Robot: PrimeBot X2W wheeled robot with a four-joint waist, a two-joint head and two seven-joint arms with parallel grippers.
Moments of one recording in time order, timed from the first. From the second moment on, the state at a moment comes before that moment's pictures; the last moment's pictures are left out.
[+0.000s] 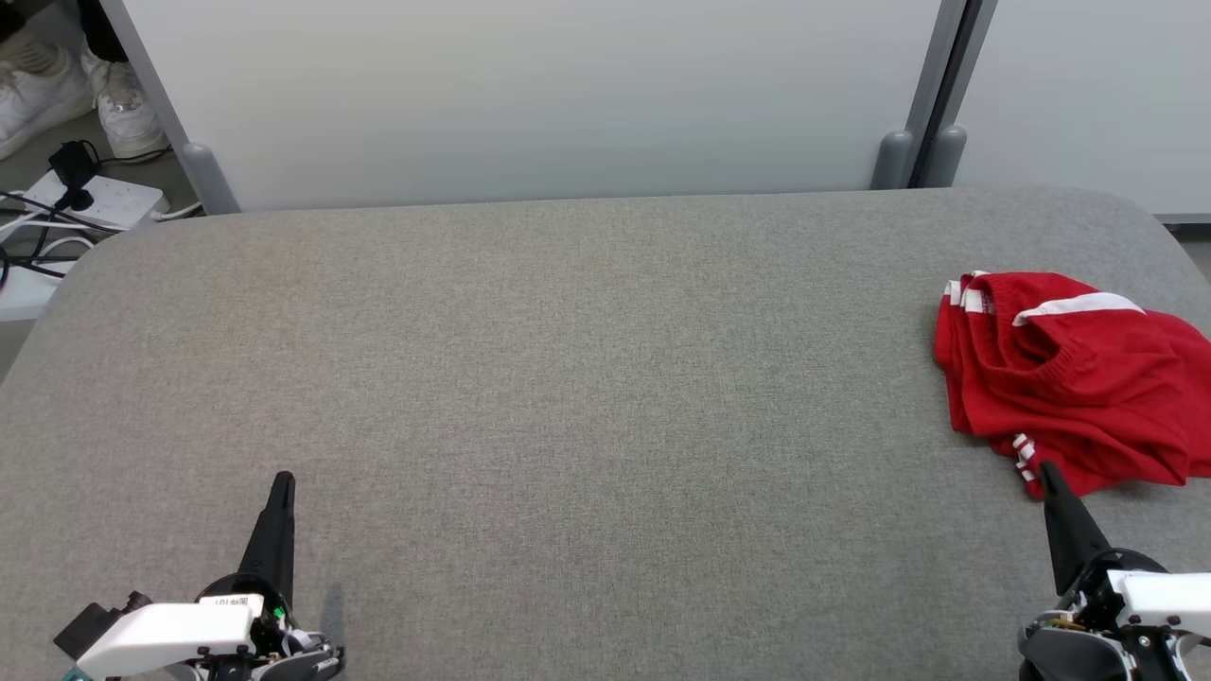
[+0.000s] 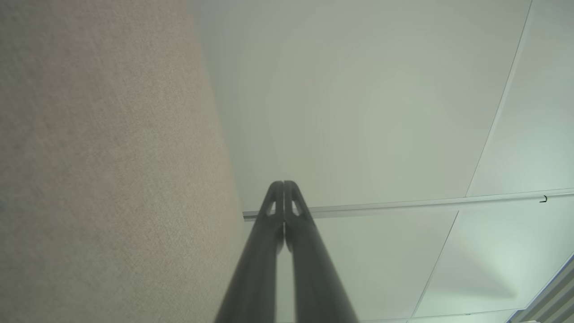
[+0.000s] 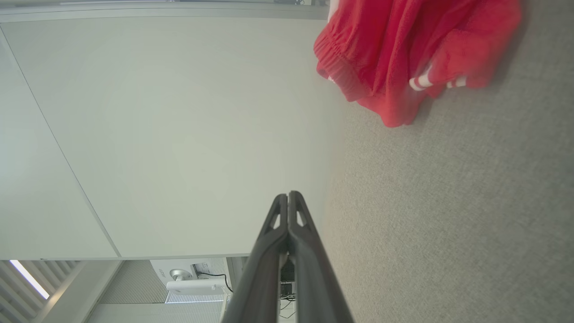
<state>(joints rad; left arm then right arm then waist) -0.05 0.04 0.08 0.27 -1.60 -0.13 0.11 -0.08 -0.04 -0.13 0.27 1.60 0.13 0.11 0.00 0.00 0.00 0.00</state>
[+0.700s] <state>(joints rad) -0.05 0.04 0.08 0.27 -1.60 -0.13 0.11 -0.08 -0.04 -0.13 0.27 1.60 0.13 0.11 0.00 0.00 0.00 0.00</state>
